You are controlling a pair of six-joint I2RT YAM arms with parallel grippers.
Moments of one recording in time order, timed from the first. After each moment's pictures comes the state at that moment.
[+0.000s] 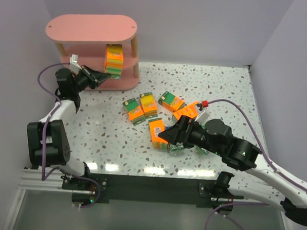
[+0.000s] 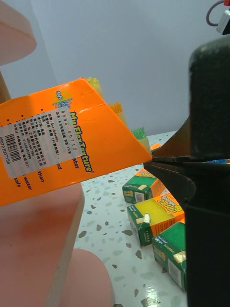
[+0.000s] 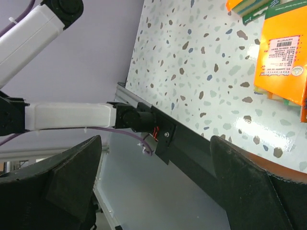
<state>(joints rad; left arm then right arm) 0.18 1.49 0.90 0.47 0.77 -1.06 1.02 0.78 0.93 -0.51 0.05 1.04</state>
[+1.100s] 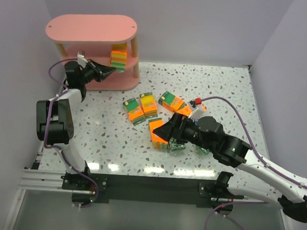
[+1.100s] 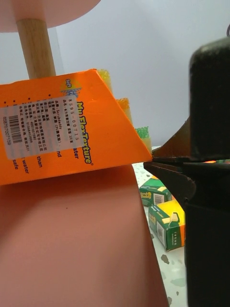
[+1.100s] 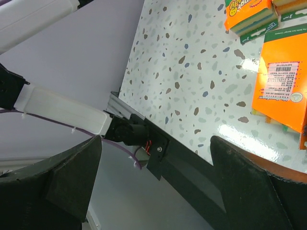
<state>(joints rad) 0.15 1.82 1.12 0.58 0.79 -1.18 1.02 0.87 0.90 -0.38 0.09 0.97</state>
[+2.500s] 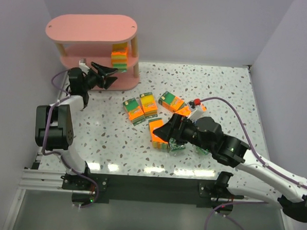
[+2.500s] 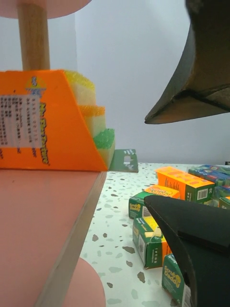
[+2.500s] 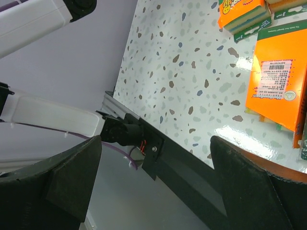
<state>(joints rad) 0.11 1.75 0.98 0.60 0.70 -1.33 1.01 0.87 0.88 -0.38 0.09 0.97</state>
